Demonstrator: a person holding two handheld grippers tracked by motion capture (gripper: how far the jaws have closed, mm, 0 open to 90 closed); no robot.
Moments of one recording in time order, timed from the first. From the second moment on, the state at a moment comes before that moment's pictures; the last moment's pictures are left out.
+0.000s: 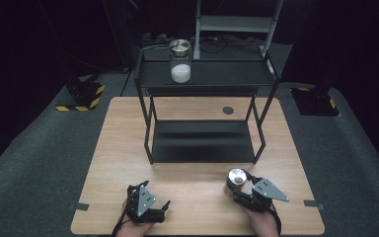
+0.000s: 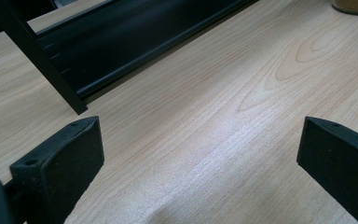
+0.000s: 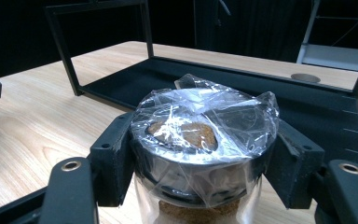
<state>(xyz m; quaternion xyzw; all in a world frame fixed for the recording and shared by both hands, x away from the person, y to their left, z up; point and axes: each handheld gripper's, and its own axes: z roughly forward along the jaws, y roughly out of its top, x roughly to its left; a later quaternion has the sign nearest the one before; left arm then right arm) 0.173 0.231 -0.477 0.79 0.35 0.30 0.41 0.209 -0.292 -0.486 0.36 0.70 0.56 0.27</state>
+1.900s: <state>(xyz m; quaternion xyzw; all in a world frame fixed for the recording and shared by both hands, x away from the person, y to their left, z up) 0.174 0.235 -0.477 0.78 0.35 0.30 0.42 0.233 -0.302 -0.386 0.33 0.66 0.60 0.32</state>
